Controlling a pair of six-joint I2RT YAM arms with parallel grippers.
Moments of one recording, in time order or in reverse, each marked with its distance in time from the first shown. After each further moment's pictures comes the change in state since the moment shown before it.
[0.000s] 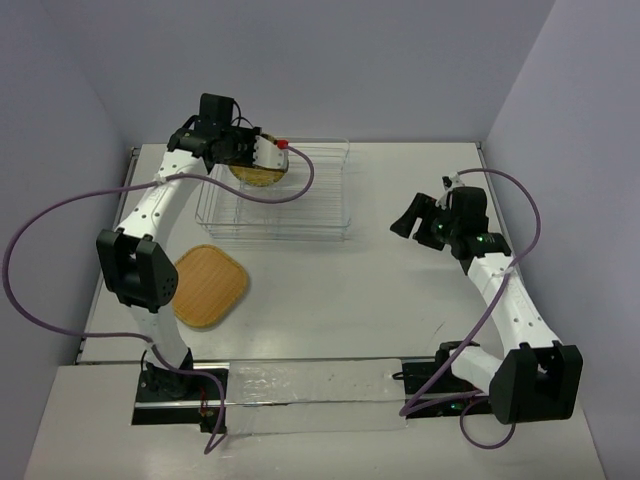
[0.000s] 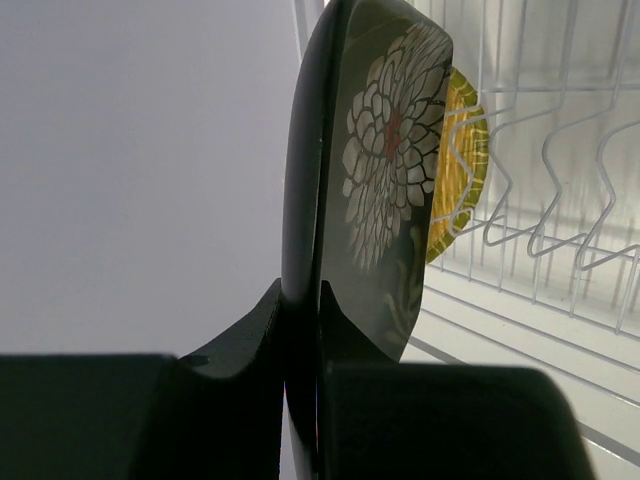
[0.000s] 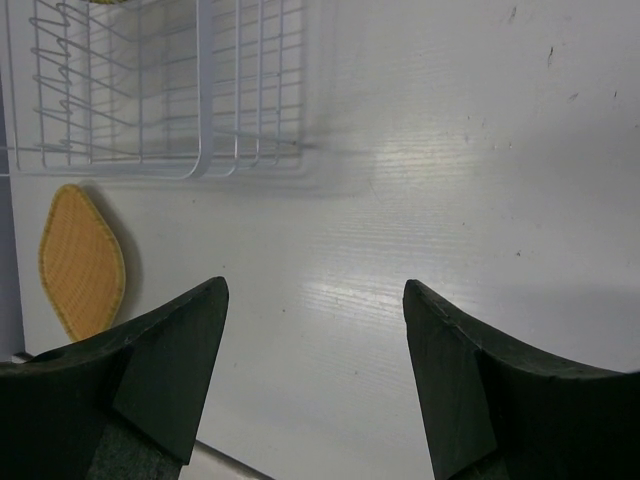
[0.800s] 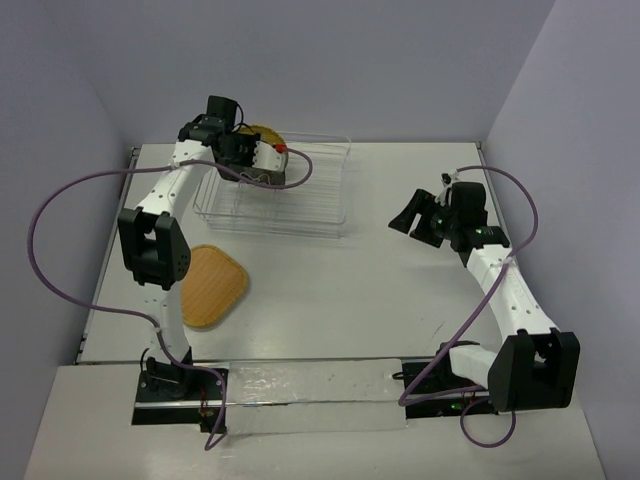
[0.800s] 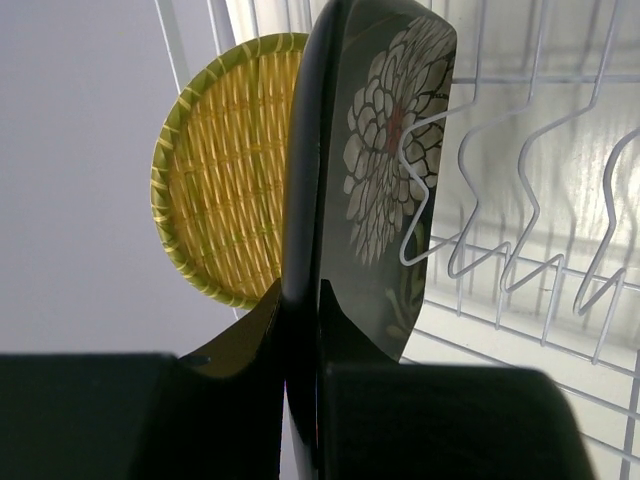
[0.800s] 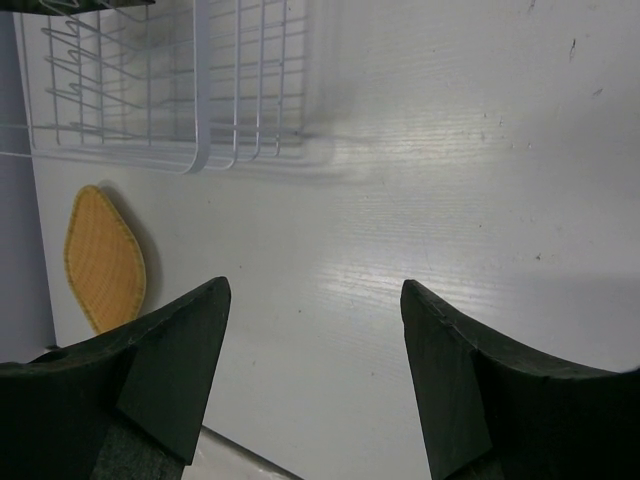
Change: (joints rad) left arm 0.048 0.217 0.147 -0.114 0.046 0.051; right arm -0.014 0.065 0.036 0.000 -0.046 0.030
